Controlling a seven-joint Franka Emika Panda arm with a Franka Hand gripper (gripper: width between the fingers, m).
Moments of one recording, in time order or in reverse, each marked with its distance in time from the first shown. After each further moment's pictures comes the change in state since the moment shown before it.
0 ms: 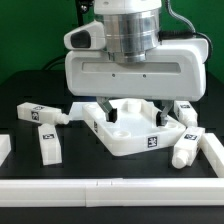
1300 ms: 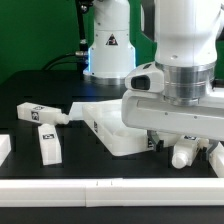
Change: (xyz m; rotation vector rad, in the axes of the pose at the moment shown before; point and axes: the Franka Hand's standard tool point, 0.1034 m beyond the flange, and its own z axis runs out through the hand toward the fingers) arm -0.044 -0.062 0.078 -0.033 0.013 0.053
